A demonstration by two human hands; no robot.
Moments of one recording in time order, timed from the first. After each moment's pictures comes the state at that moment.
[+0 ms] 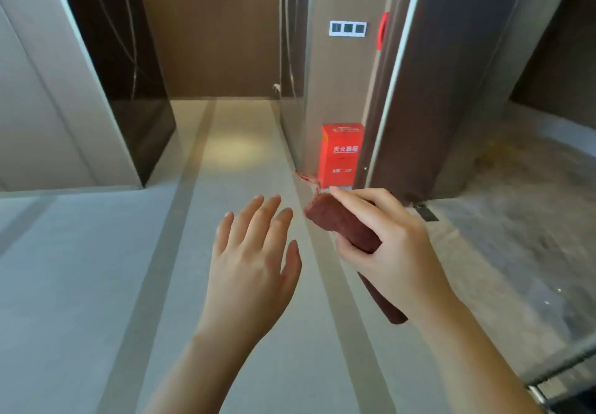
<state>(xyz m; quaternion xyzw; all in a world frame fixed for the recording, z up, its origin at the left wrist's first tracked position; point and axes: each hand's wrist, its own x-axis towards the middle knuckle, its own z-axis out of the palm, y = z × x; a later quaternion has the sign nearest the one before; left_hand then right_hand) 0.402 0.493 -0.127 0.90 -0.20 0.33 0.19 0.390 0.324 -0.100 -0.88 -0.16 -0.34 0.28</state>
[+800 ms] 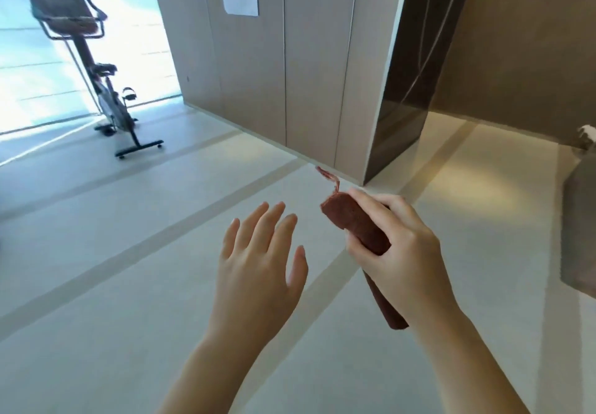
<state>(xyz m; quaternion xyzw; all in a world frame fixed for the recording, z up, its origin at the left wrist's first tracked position) 0.513 0.778 -0.136 0.90 0.23 0.36 0.04 0.635 0.665 -0.117 -0.77 -0.47 -0.17 0.40</state>
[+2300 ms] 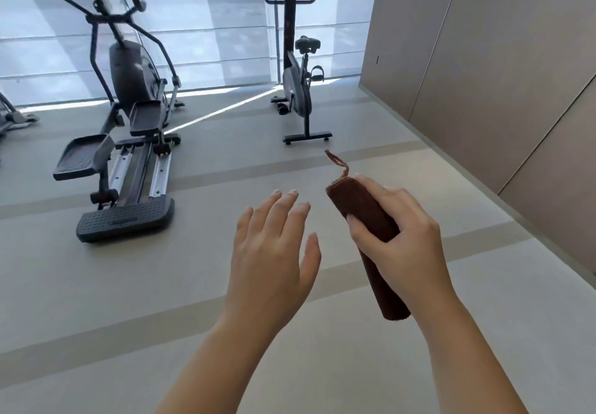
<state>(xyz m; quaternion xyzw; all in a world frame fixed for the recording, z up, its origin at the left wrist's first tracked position) 0.421 1.668 -0.160 0.82 0.47 0.33 -0.03 0.579 1.640 -0.151 -0.62 -0.61 0.11 0.49</state>
